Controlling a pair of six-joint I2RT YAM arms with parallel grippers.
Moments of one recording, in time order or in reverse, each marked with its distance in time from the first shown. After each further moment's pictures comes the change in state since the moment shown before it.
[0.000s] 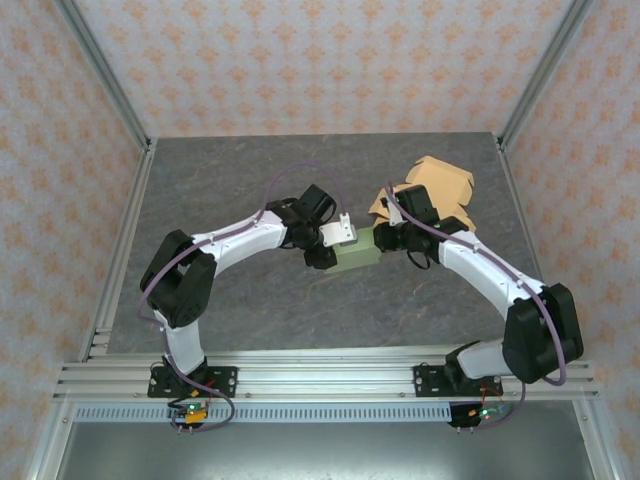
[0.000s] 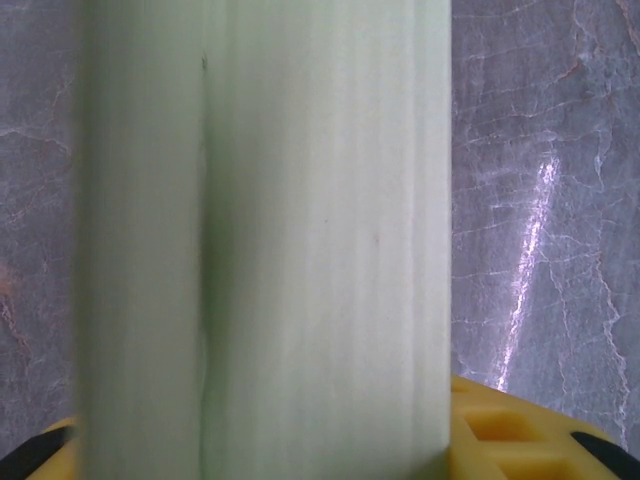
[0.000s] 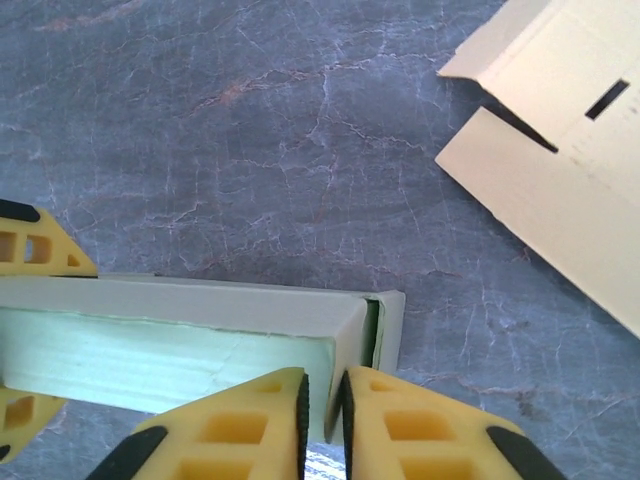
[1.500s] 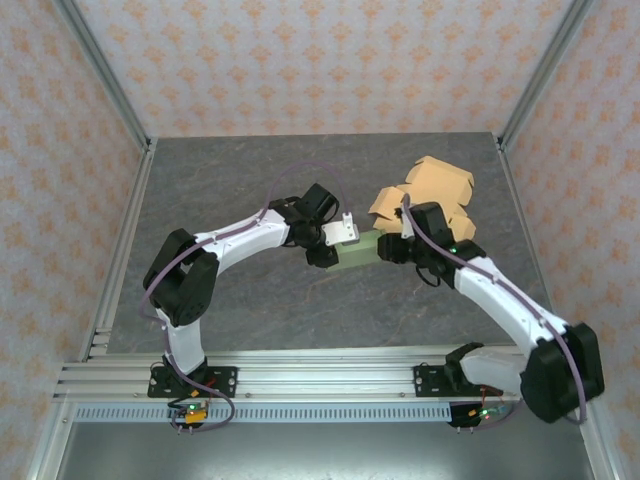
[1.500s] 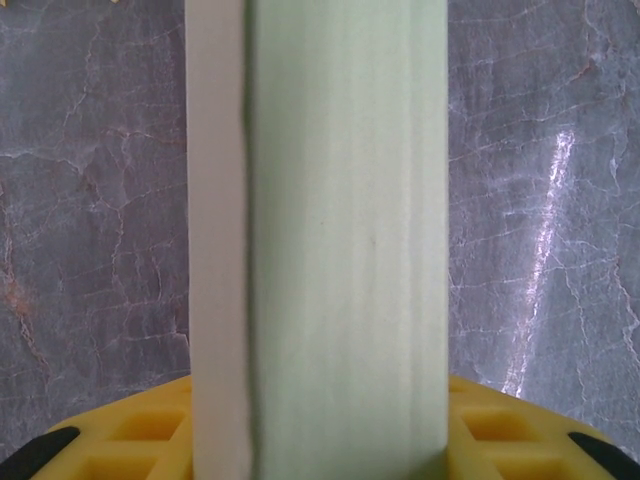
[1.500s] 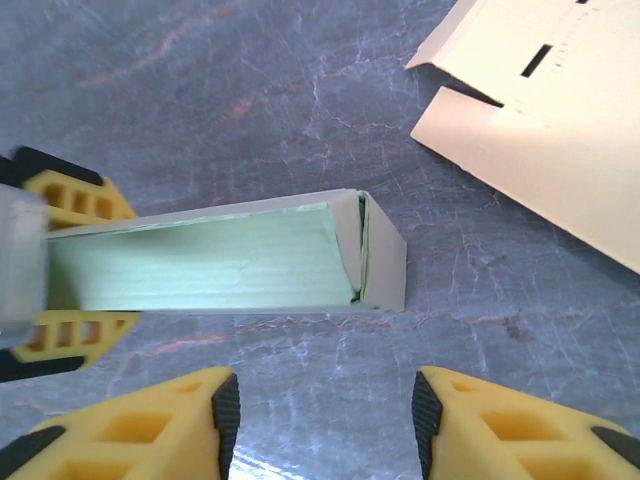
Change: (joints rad) left arm -0.006 0.023 0.027 -0.001 -0.010 0.035; right arm 0.000 -0.332 -0.202 0.032 0.037 0.156
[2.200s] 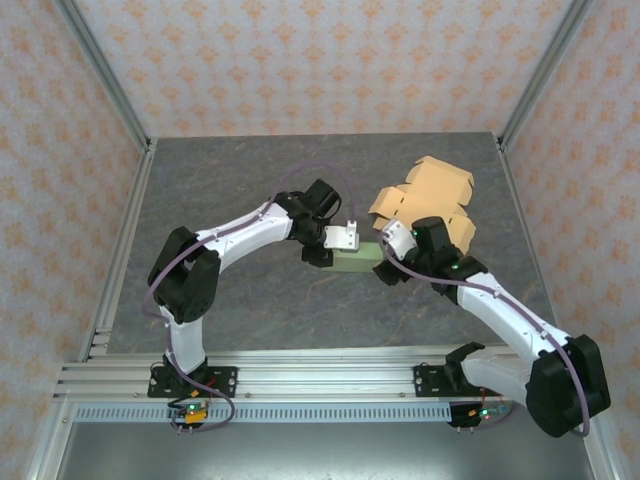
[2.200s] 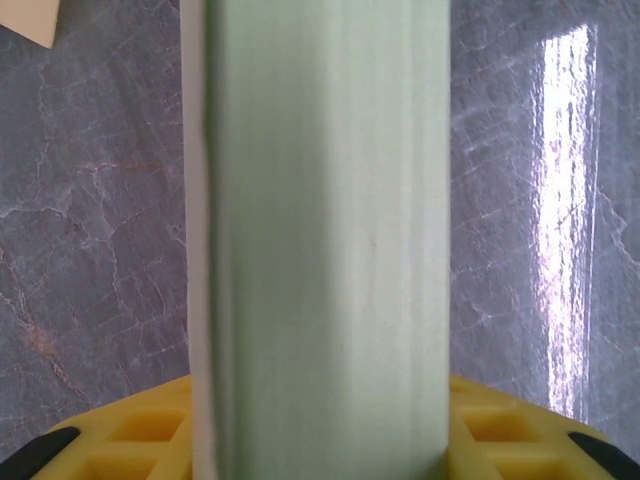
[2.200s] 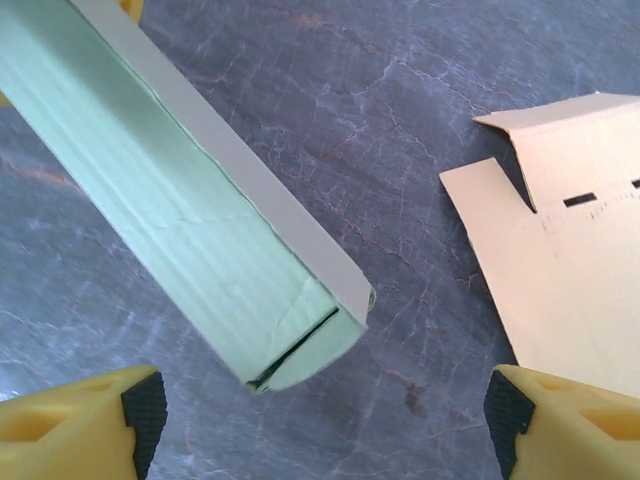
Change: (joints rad) left arm 0.000 0.026 0.094 -0.160 0.000 0.287; right arm 0.000 0.055 -0.119 0.134 -0.029 -0.800
